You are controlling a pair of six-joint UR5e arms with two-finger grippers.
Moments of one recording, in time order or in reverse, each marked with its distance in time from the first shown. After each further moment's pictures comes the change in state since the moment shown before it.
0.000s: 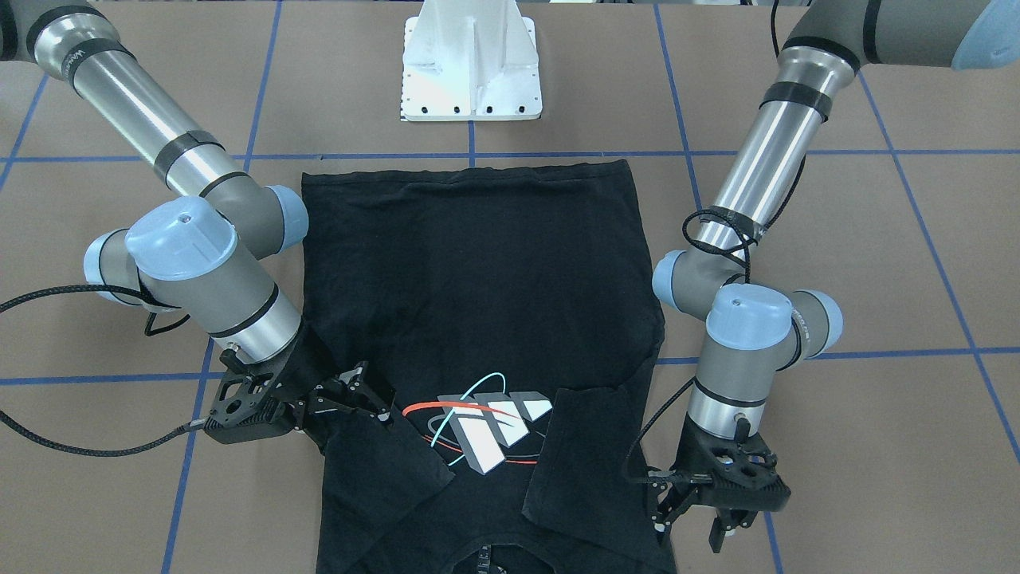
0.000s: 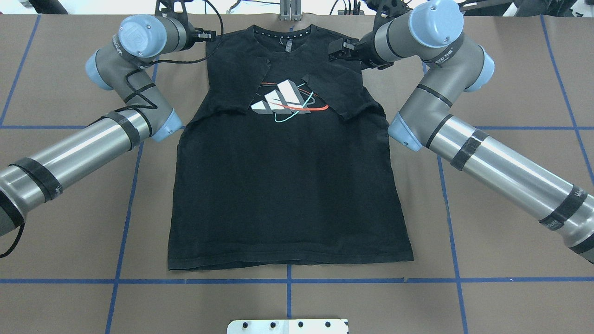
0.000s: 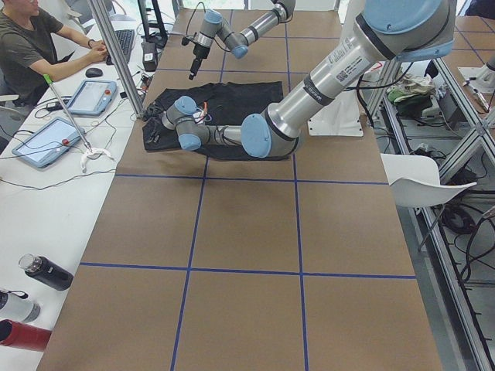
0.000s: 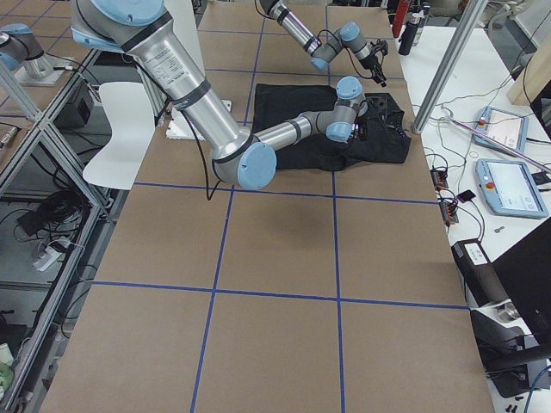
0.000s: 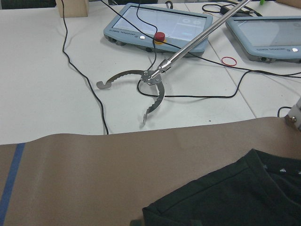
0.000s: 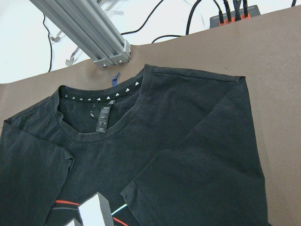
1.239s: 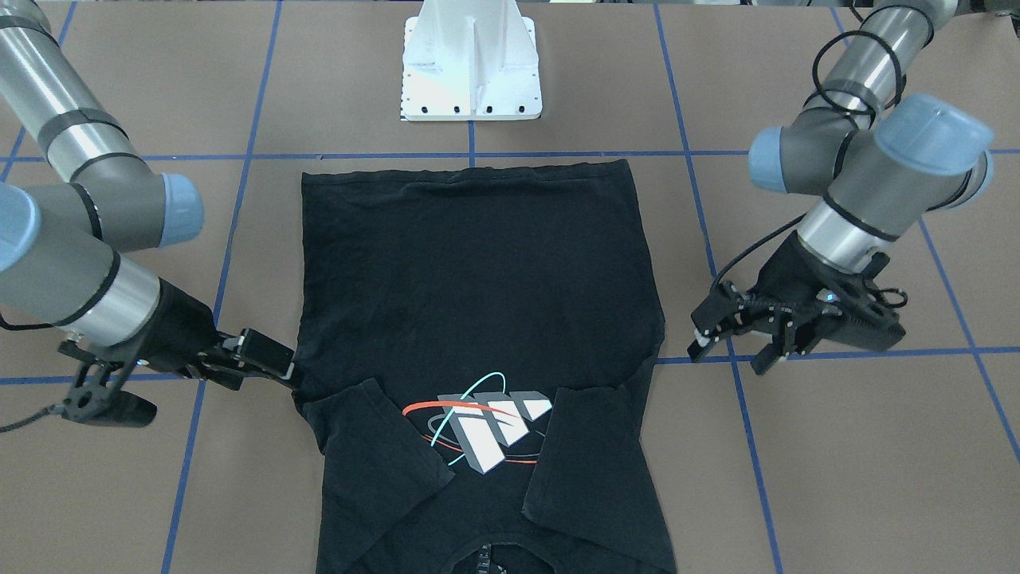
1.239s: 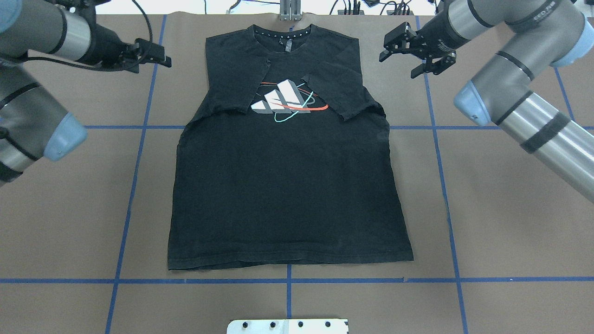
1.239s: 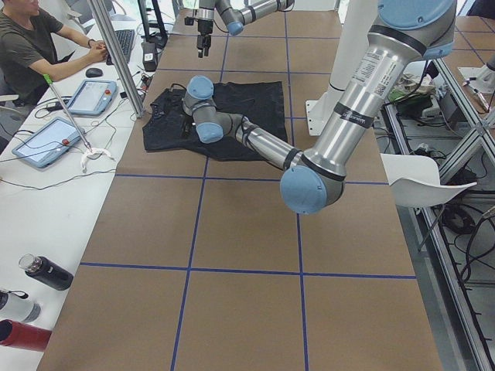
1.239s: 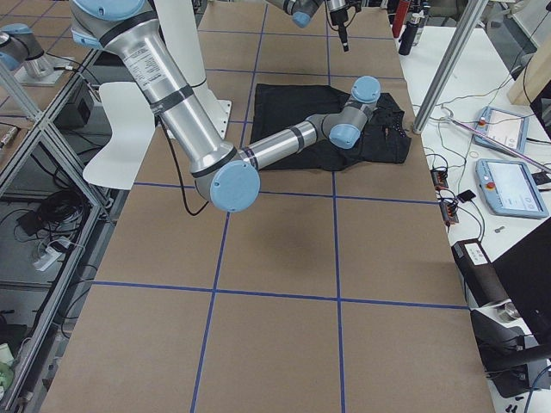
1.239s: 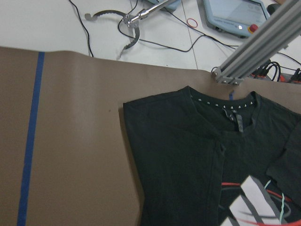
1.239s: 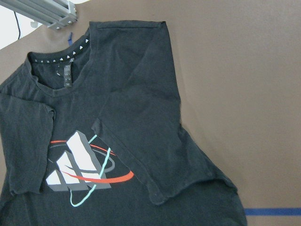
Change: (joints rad) left arm -0.121 0.544 -0.976 0.408 -0.608 -0.182; right arm 0.180 -0.208 0.276 -0.234 0.461 0.040
